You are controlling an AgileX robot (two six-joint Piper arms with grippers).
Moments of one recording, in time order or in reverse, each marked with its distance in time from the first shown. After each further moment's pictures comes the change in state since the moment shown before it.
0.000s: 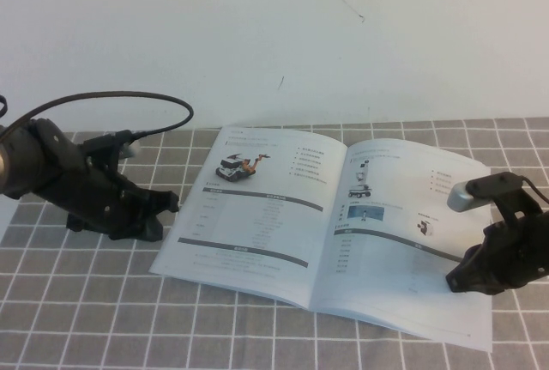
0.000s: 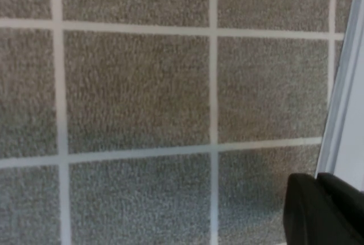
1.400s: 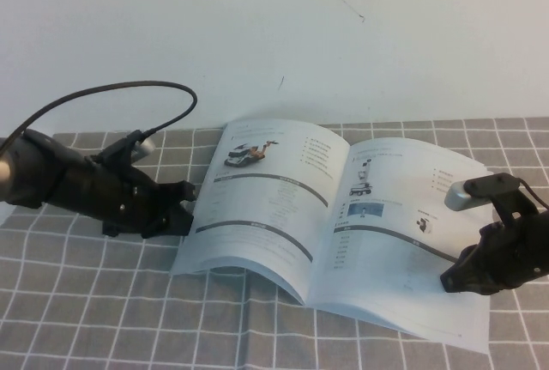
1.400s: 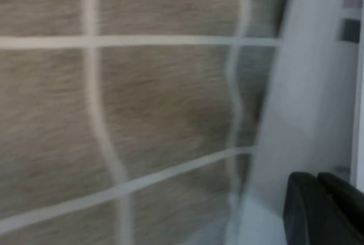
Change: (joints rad) right arm 0.000 0.010 -0.002 0.049 0.026 -0.019; left arm 0.003 0.073 -0.017 -0.407 0.119 0.295
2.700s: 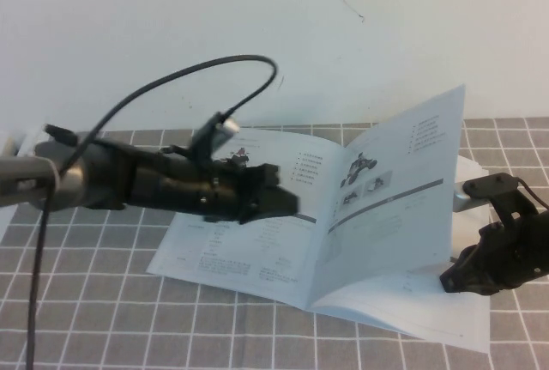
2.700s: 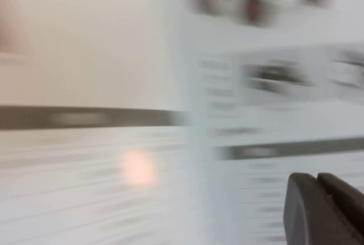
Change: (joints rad) right arm 0.000 0.000 0.000 0.000 -0.005 -0.019; left arm -0.187 -0.002 0.006 -0.511 0.152 0.318
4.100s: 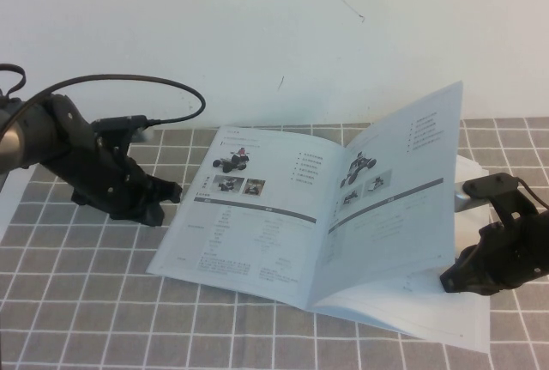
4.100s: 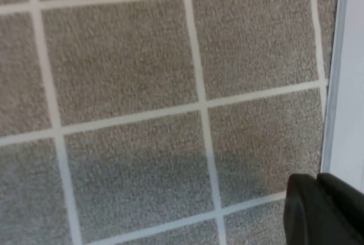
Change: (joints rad) right arm 0.000 0.000 0.000 0.000 0.004 0.000; left arm 0.171 -0.002 -0.154 1.066 -0.168 -0.608
